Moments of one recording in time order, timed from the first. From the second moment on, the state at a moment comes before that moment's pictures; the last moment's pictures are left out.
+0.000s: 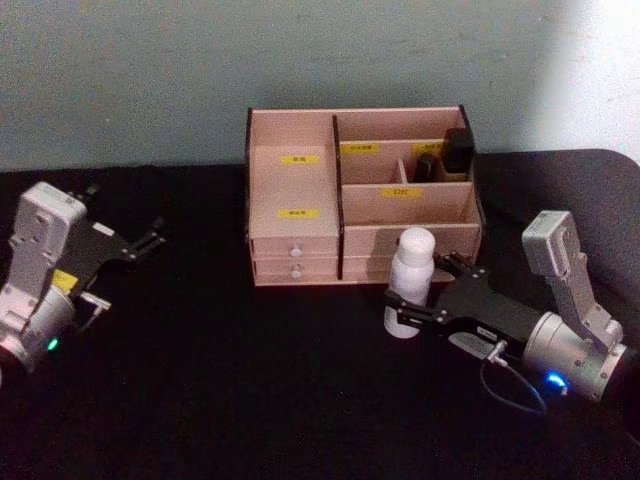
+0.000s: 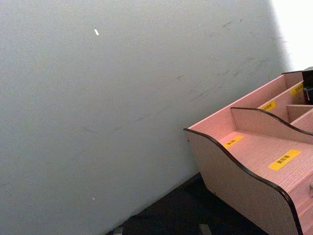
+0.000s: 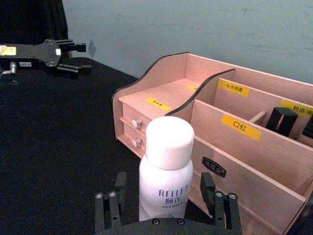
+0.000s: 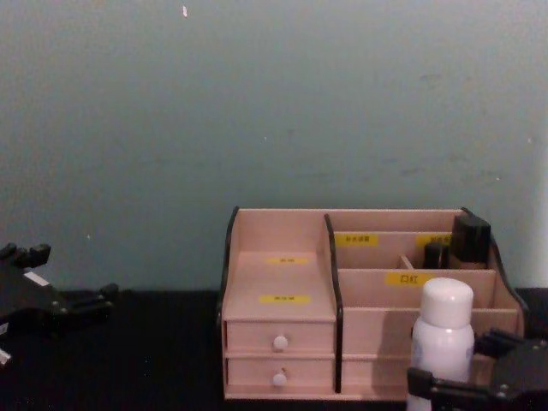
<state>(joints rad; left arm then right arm) -0.20 0.60 0.45 -1.41 -0.25 -0.12 0.03 0.16 0.49 -0.39 -1.39 0.37 -0.08 0.53</state>
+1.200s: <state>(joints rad) -0.20 0.60 0.45 -1.41 -0.25 -0.12 0.03 0.14 0.49 -0.37 -1.42 0.39 -0.10 0.54</state>
